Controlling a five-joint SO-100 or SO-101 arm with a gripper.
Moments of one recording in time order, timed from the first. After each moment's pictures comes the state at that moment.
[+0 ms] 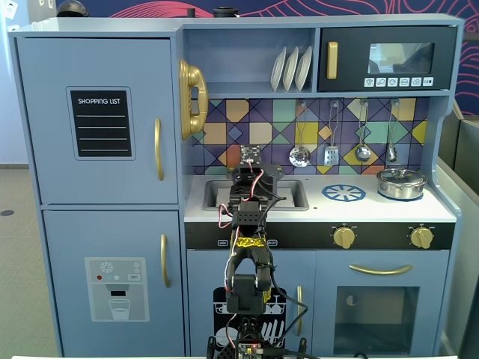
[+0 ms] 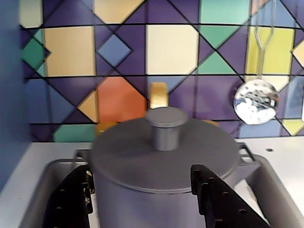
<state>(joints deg) 2.5 156.9 132.9 13.5 -93.1</state>
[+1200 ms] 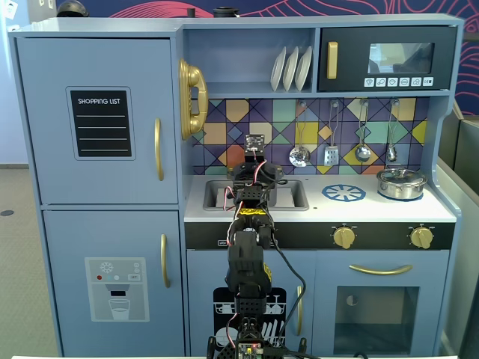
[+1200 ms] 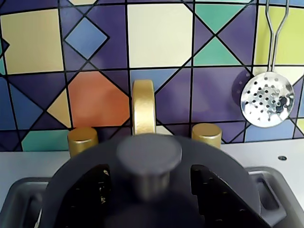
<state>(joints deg) 3.3 125.3 117.9 -0.1 -92.5</state>
